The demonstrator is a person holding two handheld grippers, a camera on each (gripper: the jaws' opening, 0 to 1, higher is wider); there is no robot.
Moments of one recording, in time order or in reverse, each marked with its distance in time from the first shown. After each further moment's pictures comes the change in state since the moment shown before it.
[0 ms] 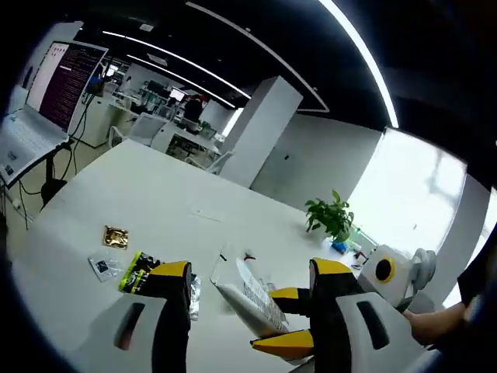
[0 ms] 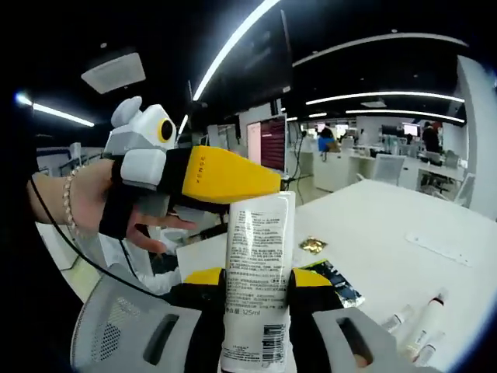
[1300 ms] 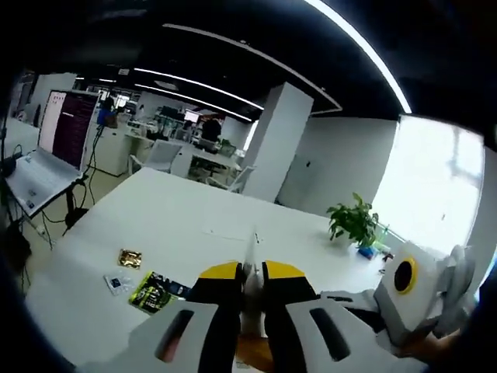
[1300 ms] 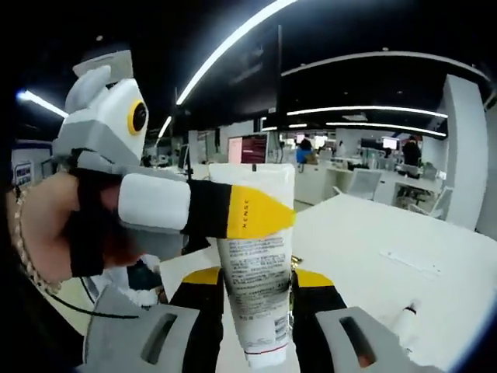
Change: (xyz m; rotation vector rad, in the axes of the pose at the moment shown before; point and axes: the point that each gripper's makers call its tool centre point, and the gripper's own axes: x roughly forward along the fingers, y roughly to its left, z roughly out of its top) left arm 0.003 -0.044 0.029 0.056 -0.133 0.168; right arm -0.022 -0.019 0.043 0.049 -0.094 -0.223
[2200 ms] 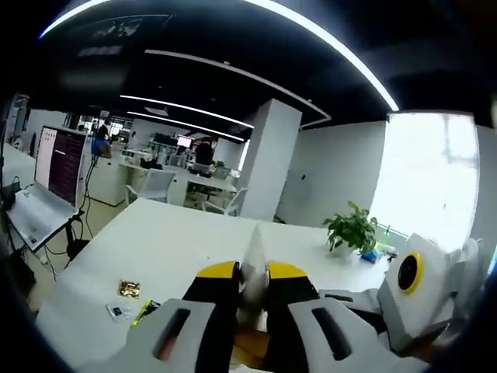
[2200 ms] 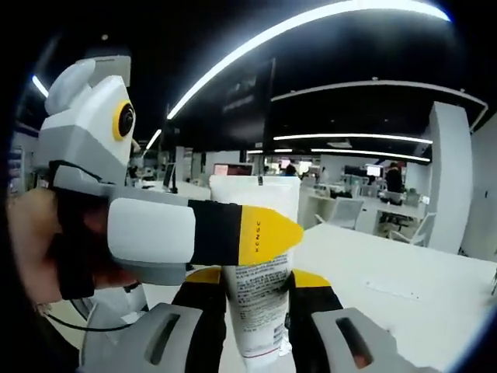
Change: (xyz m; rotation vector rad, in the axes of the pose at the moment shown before) left arm -0.003 -0.044 0.028 0.164 -0.090 -0.042; right arm -0.016 -0.006 0.044 -0.106 -0.124 -0.004
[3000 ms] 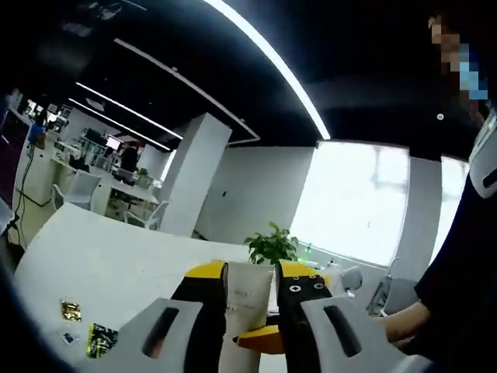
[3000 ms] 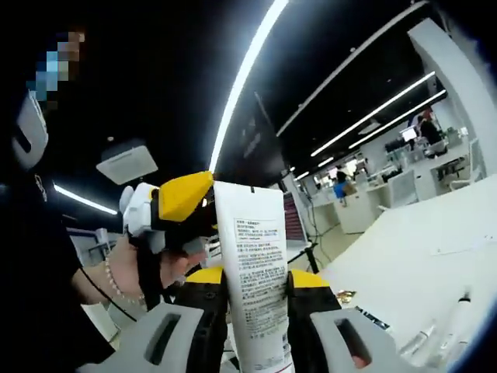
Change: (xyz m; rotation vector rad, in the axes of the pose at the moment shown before) left arm -0.031 -0.031 0.046 -0.116 -0.081 -0.534; right arm -0.032 -0.007 0.008 0.414 -0.178 0.370
